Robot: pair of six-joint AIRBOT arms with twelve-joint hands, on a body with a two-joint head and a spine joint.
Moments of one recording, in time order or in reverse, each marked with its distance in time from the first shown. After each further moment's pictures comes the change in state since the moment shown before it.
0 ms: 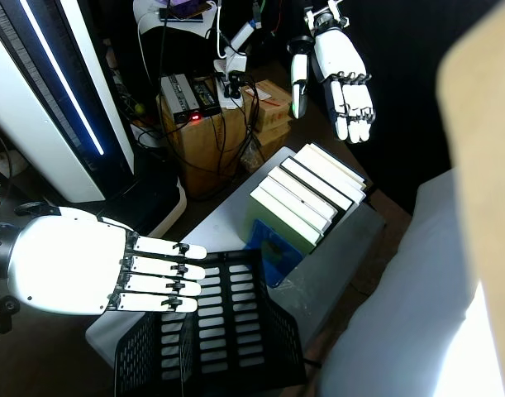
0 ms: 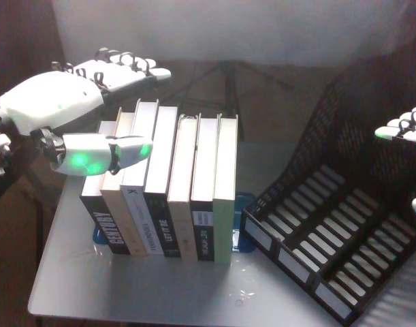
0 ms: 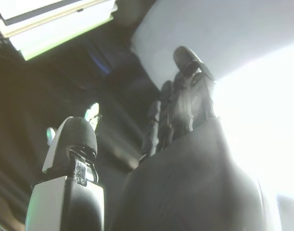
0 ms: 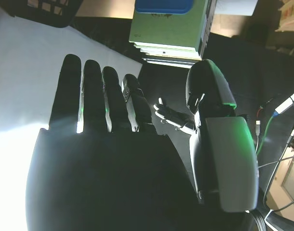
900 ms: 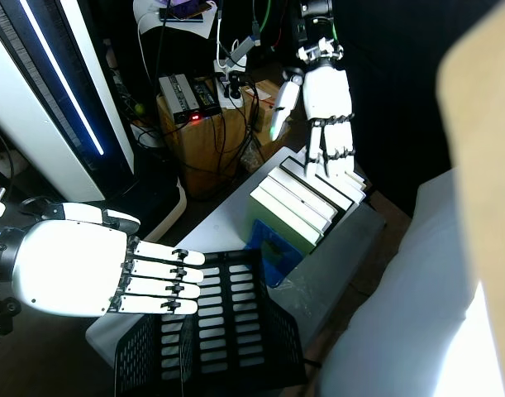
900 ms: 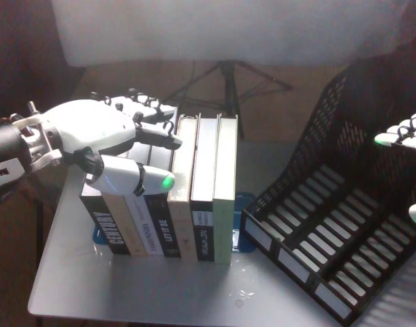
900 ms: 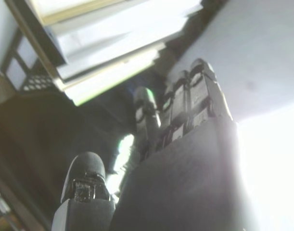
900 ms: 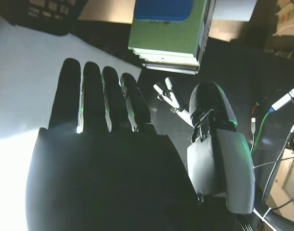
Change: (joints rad) left arm -0.068 -0.130 0.106 0.191 0.286 -0.026; right arm -0.011 -0.021 0.018 0.007 -0.010 -0.005
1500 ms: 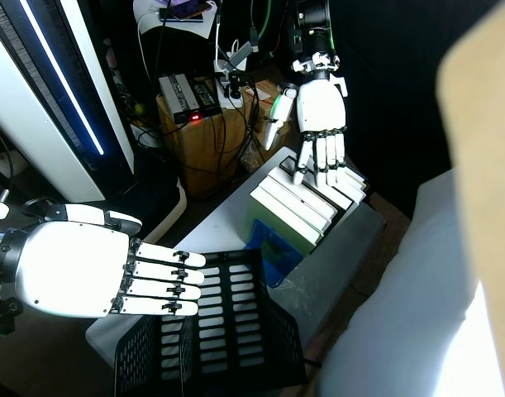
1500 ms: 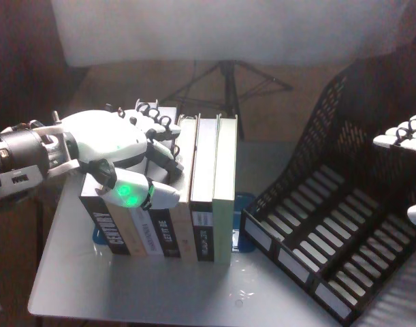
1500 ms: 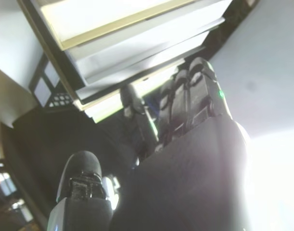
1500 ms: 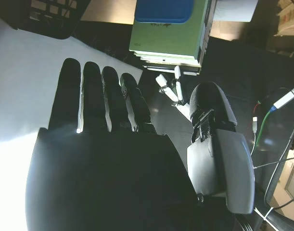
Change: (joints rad) left arm -0.020 -0.044 0.018 0.109 0.097 -0.020; right arm -0.005 -0.008 0.002 0.012 -0.006 0.000
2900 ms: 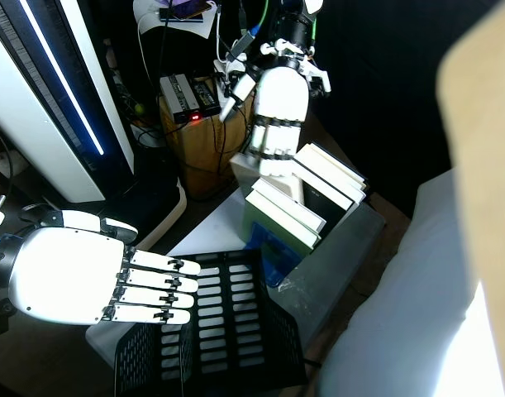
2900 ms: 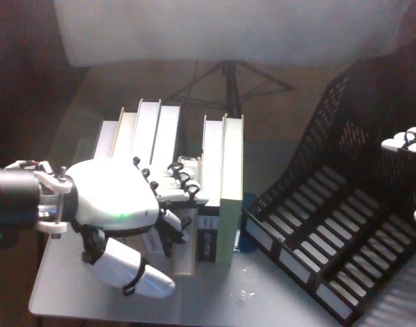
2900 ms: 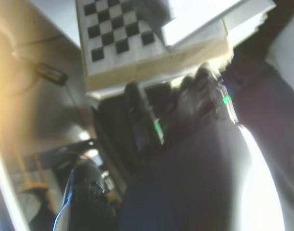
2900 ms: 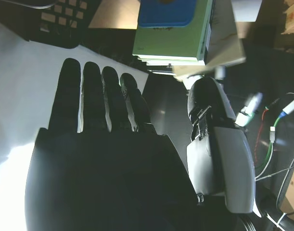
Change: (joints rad) left arm 0.029 0.125 -0.208 0.641 -0.063 -0.345; right arm -0.034 -0.003 -0.001 0.052 0.014 0.003
